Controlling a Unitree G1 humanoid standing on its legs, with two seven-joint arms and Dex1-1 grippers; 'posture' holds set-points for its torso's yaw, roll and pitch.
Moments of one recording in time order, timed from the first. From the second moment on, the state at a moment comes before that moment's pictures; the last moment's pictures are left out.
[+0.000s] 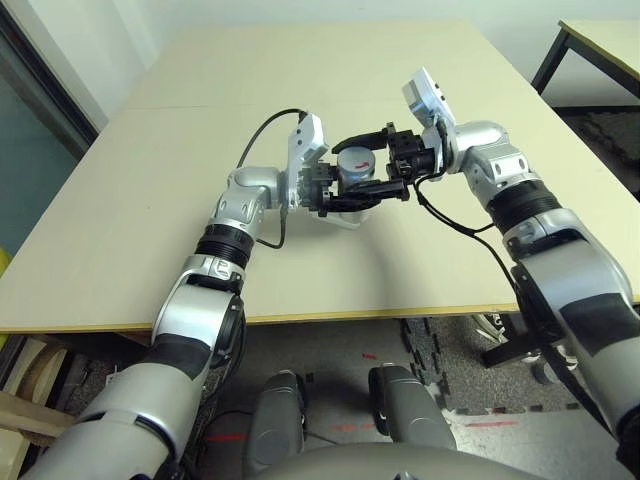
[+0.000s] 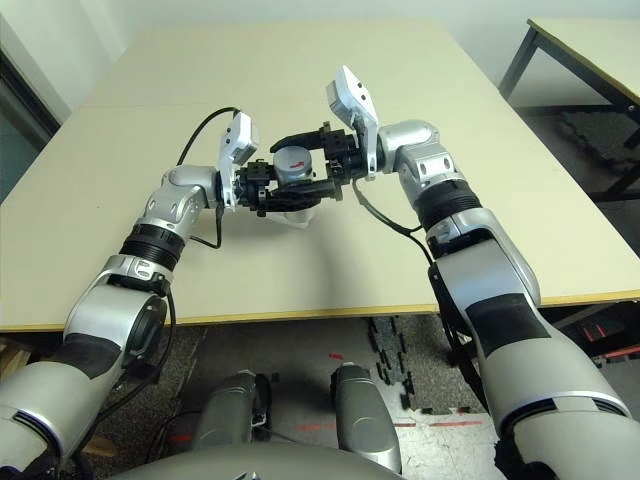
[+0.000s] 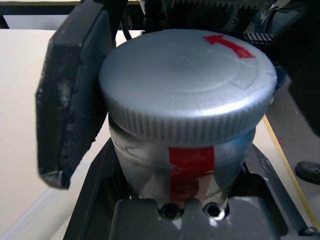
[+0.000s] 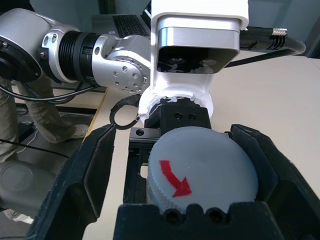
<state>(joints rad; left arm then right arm) -0.93 0.21 -0.07 0.79 -0.17 0.10 -1.31 -1.14 -0.34 0.33 0.95 0.48 -0.06 1.52</state>
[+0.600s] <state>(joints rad) -0.92 0.21 -0.06 0.76 -0.19 0.14 -1.27 -1.21 -0.28 0.14 1.14 0.36 -0.05 1.58</state>
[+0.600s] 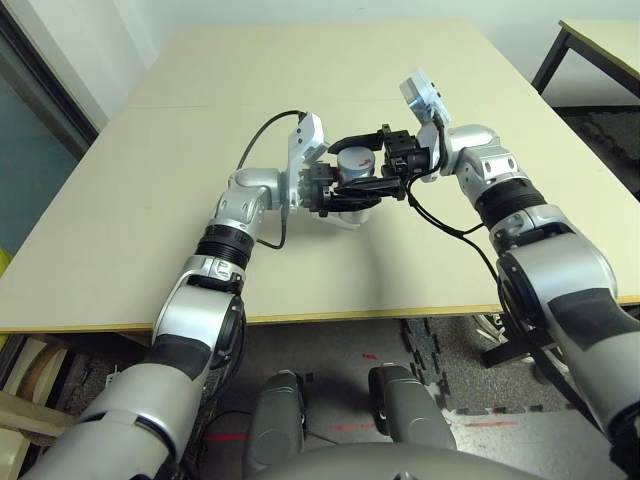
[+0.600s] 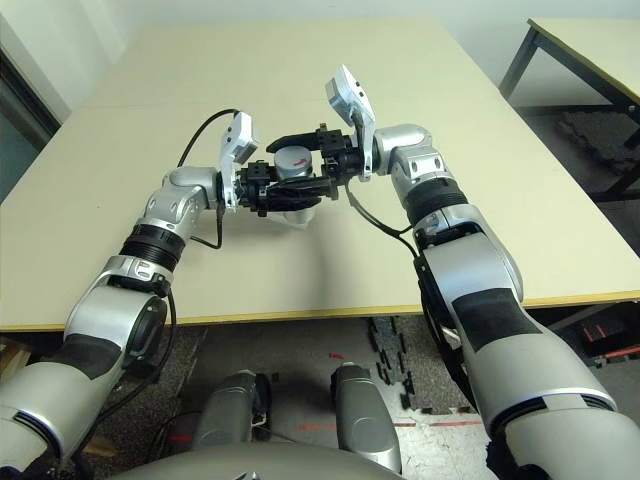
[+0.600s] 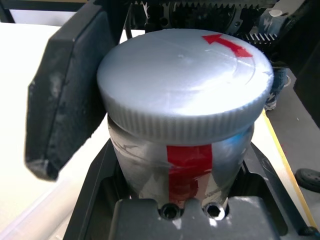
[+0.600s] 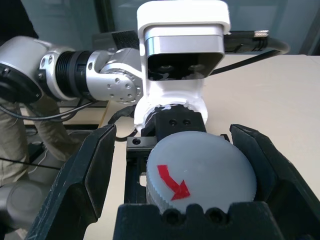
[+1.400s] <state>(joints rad) -0.89 0.22 -0.06 0.70 -0.20 0.18 -1.27 -1.21 -0.25 0.00 1.20 0.23 -0.05 1.54</state>
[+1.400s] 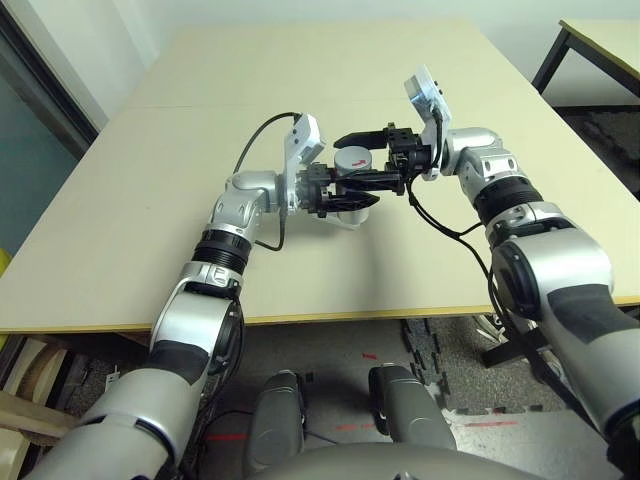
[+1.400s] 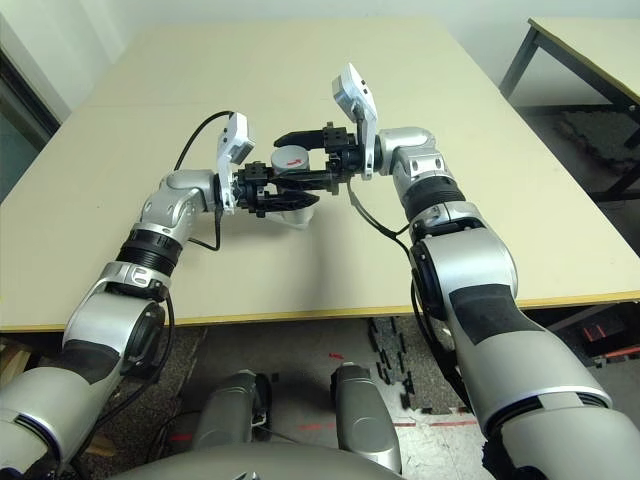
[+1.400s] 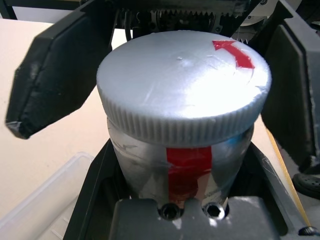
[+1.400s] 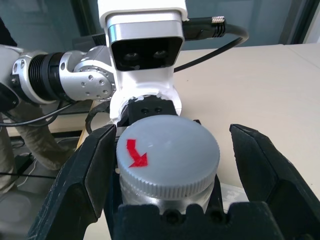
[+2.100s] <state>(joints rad) -0.88 0.23 -0.07 0.69 -0.20 0.20 -1.27 -1.23 -0.25 -0.02 1.23 0.19 -0.05 1.50</state>
